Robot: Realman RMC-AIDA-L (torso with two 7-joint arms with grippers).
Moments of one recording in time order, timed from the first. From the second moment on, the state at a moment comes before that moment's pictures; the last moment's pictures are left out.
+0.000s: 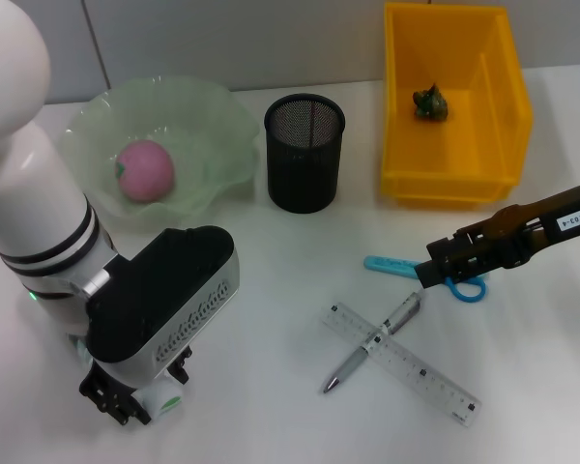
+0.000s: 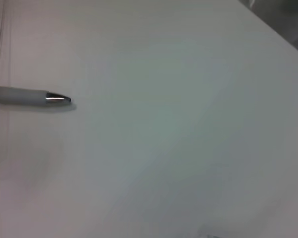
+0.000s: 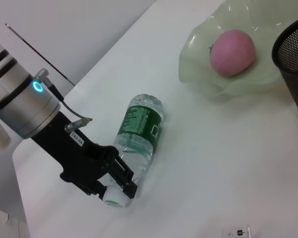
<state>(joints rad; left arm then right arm) -0.77 -2.08 1.67 1.16 2.56 1.70 -1.31 0.66 1.90 -0.82 -0.73 -2.17 -1.76 2.01</state>
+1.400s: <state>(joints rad) -0.75 -2.07 1.43 1.20 2.55 1.68 -1.45 0.66 1.91 -0.82 -0.73 -2.17 -1.76 2.01</state>
